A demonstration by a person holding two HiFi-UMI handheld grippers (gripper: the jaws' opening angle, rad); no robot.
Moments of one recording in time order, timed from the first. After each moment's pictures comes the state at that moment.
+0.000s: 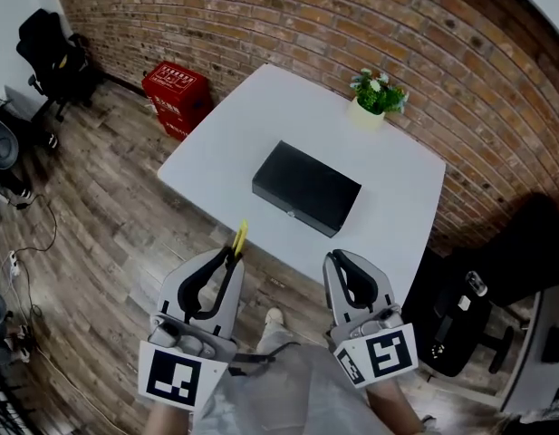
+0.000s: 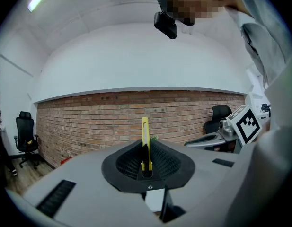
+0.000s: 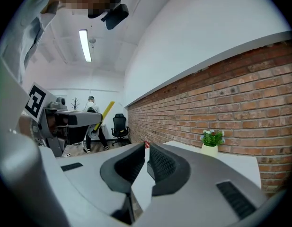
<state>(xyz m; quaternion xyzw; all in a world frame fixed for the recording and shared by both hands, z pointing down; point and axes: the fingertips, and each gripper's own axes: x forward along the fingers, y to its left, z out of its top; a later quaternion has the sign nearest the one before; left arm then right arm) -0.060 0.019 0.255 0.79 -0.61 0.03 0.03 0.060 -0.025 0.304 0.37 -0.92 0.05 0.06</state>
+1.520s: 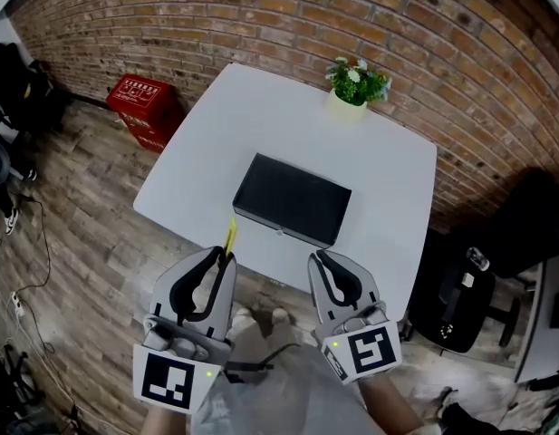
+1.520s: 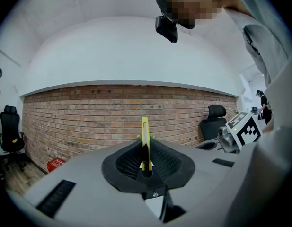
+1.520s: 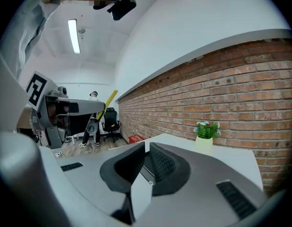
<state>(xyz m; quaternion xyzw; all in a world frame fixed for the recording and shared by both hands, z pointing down) -0.075 -0.072 0.267 0.83 -0.56 0.05 0.03 0.037 -0.097 0.339 0.42 -0.90 0.07 0.10</state>
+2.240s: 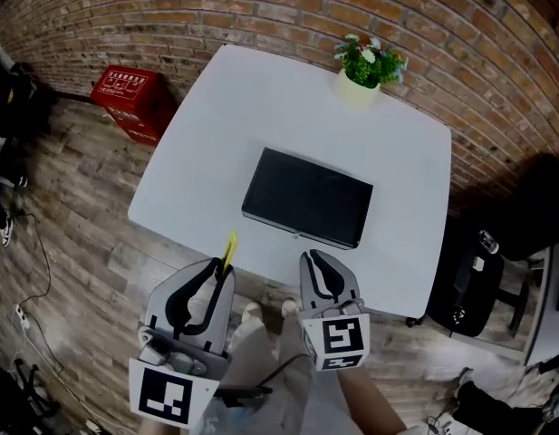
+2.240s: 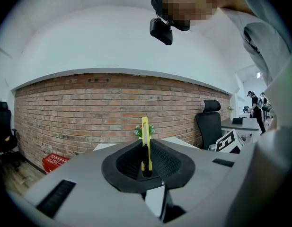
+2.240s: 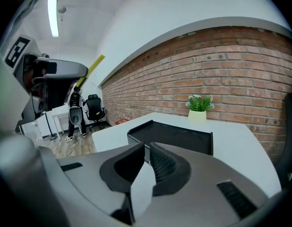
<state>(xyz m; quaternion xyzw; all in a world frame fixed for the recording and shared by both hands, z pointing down) -0.118 -0.104 0.325 0.85 -0.52 0.09 0.06 -0.004 -0.134 0.464 0.50 -0.84 0.14 0.17</state>
